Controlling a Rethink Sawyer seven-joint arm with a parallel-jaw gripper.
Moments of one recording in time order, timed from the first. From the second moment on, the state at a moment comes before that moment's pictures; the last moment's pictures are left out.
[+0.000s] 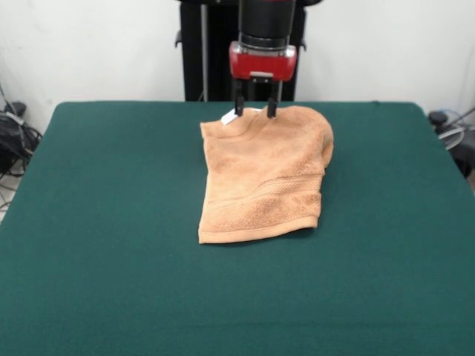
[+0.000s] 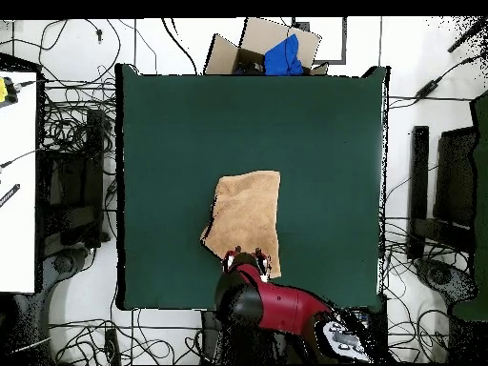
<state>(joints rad) -0.36 -0.67 0.00 2.24 -0.17 -0.18 1.57</state>
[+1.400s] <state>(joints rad) -0.37 -0.57 0.00 2.24 -0.17 -0.26 1.57</state>
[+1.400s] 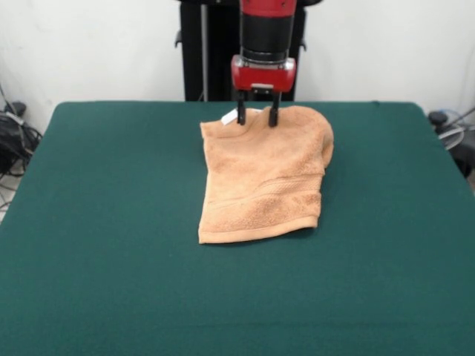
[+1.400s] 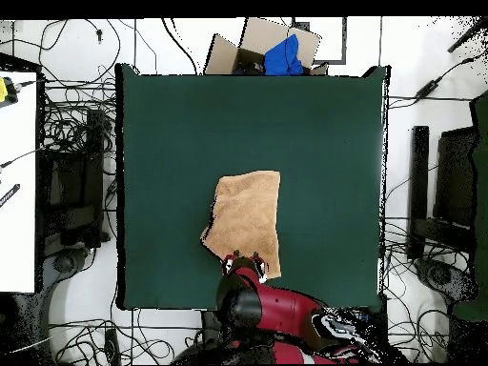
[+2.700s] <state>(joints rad) -0.39 -0.57 0.00 2.24 -0.17 -0.27 1.57</state>
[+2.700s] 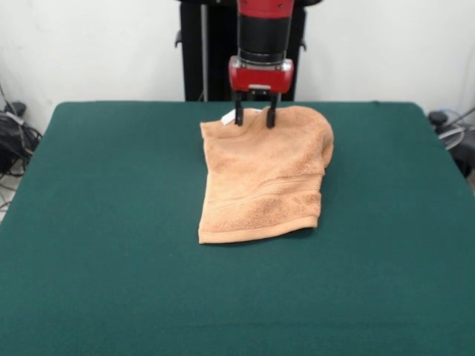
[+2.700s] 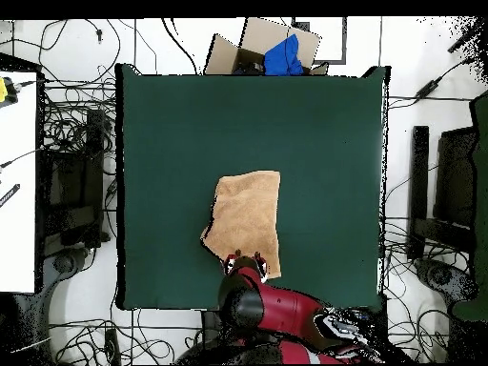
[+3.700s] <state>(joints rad) -0.40 -0.66 0.00 2.23 -0.17 -0.27 1.57</state>
